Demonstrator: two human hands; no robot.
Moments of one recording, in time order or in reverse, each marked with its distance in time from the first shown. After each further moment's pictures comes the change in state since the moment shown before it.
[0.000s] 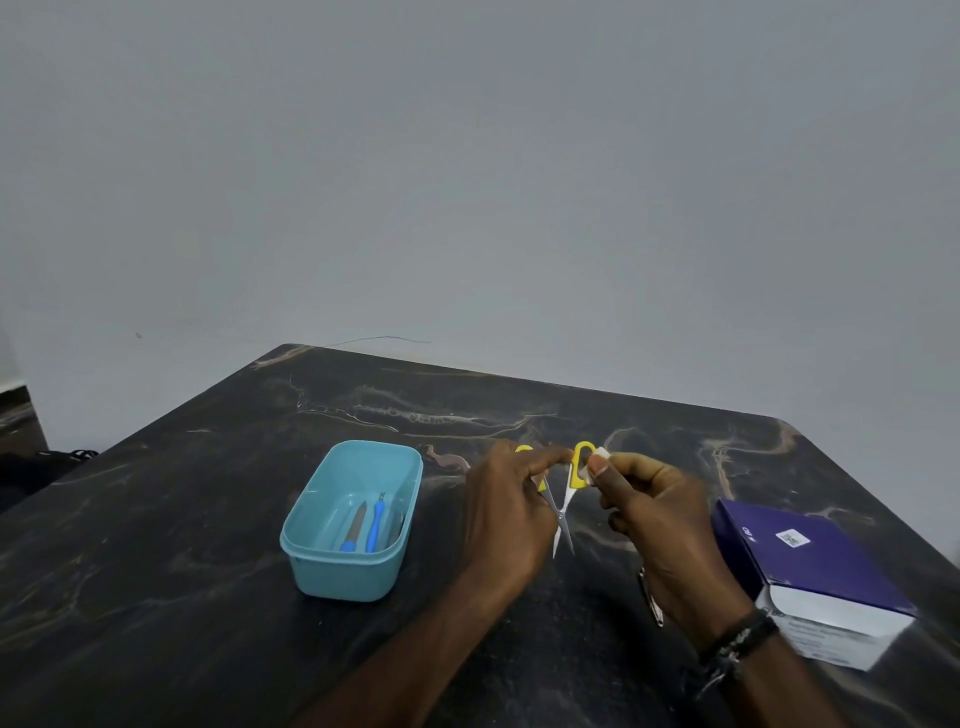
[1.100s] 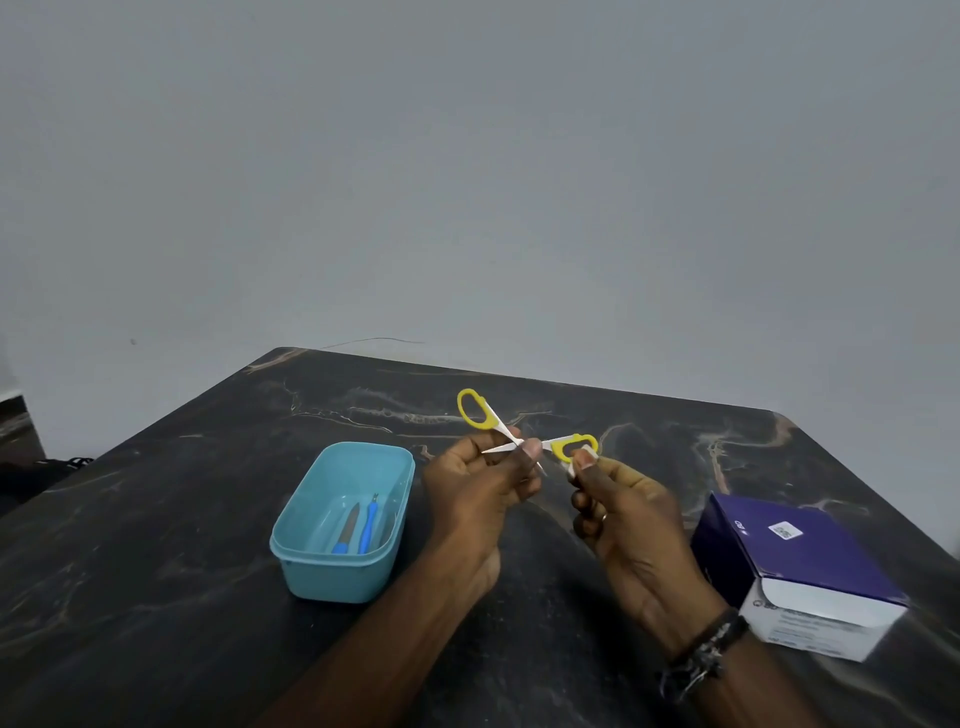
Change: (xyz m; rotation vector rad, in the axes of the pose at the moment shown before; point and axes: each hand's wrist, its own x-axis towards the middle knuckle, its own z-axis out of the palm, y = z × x) left_hand 0.008 0.019 -0.013 -0.874 0.170 -0.581; right_hand -0.007 0.001 0.016 0.333 -0.010 0.287
